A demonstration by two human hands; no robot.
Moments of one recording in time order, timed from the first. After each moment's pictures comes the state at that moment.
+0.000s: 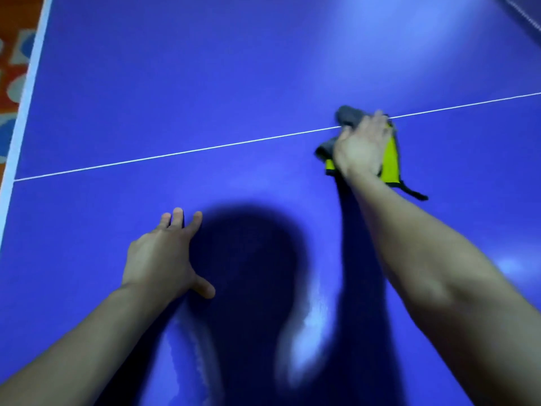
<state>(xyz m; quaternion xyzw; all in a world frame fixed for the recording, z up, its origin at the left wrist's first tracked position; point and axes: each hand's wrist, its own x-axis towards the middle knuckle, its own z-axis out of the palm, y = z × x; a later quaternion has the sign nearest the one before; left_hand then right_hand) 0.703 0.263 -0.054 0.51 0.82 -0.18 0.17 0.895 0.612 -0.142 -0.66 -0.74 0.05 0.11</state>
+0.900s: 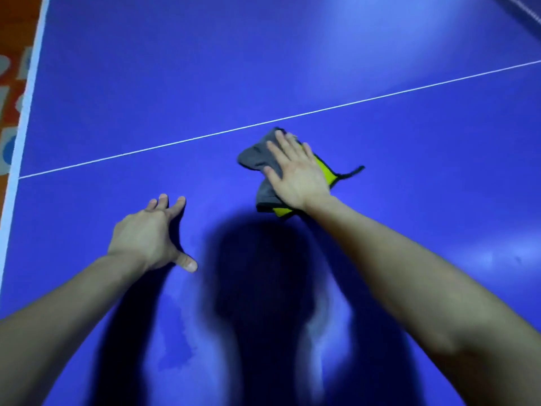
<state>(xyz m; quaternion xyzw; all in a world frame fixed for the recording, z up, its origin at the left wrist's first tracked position) 0.706 0.263 -0.047 0.48 0.84 -0.16 0.21 0.905 0.487 -0.129 -0.40 -0.91 0.12 0.06</state>
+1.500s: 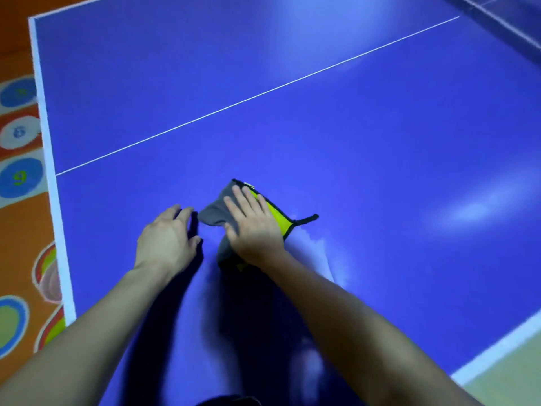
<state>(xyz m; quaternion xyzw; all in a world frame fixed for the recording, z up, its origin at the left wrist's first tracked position) 0.739 0.140 -0.032 0.55 0.82 -0.08 0.11 0.904 0.219 -0.140 -0.42 -0.89 0.13 0.14</state>
